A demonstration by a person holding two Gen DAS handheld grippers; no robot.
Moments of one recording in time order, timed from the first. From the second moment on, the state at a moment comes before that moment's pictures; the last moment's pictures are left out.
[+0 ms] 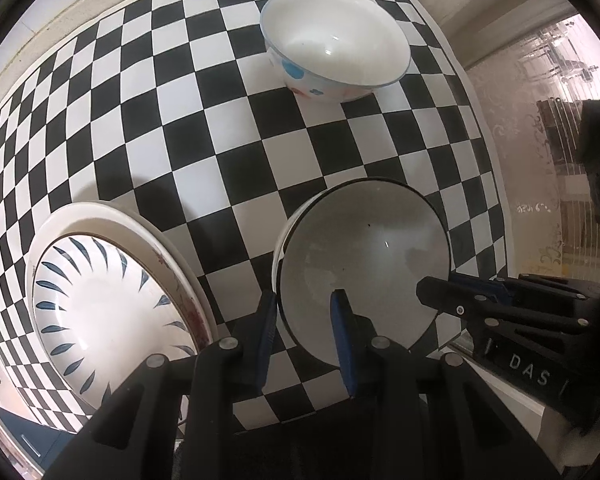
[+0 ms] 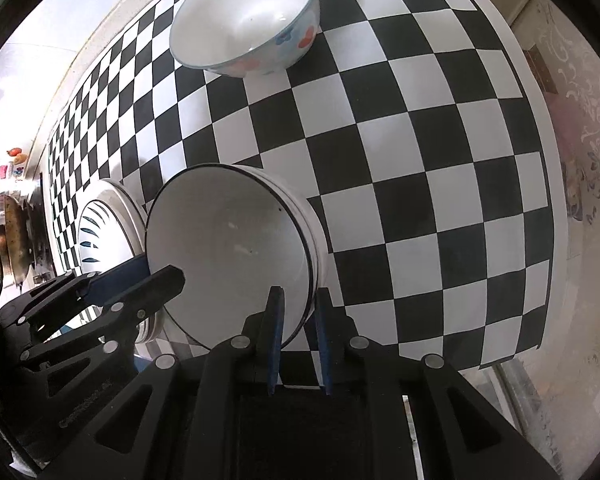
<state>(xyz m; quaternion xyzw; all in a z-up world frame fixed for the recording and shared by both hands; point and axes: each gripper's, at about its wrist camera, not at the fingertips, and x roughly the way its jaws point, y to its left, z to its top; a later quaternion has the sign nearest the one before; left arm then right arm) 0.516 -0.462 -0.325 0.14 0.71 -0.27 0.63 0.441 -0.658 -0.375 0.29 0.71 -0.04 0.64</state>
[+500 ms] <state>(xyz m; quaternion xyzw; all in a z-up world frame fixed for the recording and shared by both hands) 0.583 -0.464 -0.277 0.12 0.64 -0.22 0.72 0.469 -0.712 -0.331 0.29 0.64 -0.06 0.71</state>
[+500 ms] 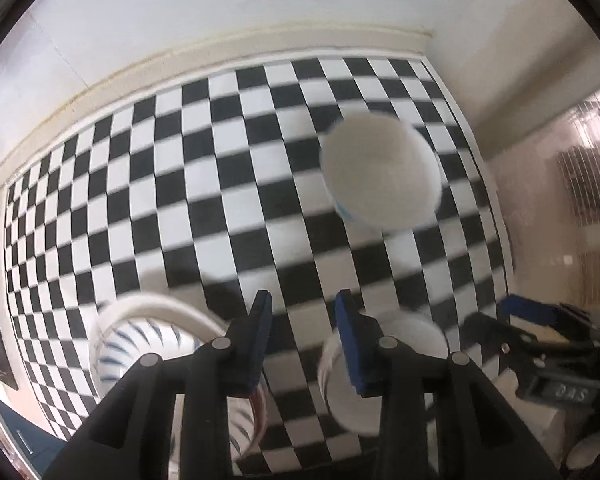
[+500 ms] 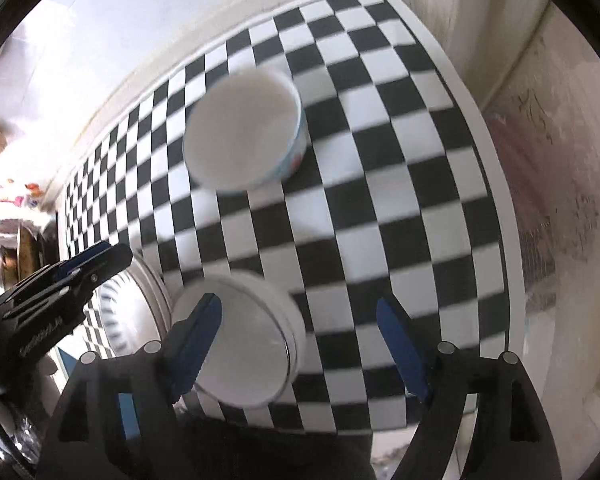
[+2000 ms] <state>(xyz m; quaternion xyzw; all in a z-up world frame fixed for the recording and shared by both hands) 0.661 -0.520 -0.335 0.11 0.70 -0.24 0.66 0.577 -0.747 -0.384 0.32 0.66 -0.08 0.68</state>
